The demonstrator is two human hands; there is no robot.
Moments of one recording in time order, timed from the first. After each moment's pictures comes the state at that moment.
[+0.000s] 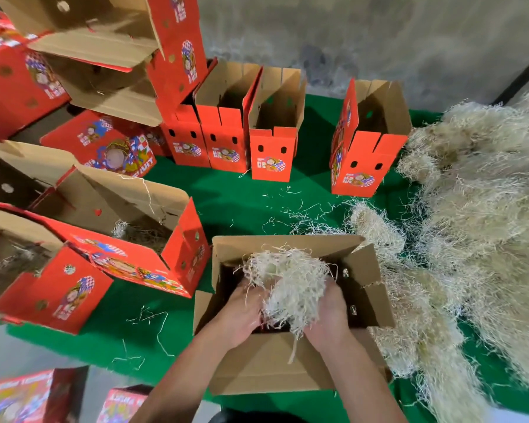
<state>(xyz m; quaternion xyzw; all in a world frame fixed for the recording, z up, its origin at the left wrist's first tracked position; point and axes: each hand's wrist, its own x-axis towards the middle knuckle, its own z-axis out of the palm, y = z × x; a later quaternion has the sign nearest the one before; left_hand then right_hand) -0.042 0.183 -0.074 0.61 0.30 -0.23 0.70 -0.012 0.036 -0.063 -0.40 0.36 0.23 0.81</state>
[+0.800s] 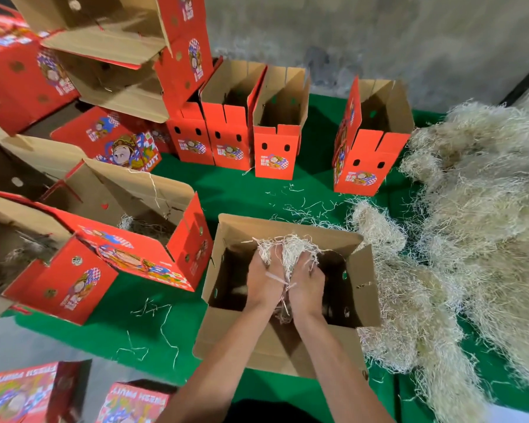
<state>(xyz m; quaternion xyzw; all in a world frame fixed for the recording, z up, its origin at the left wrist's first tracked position) -0.011 0.145 -0.075 0.69 0.29 -0.02 0.66 -0.007 0.073 -0.078 -0.71 0.23 0.07 0.66</state>
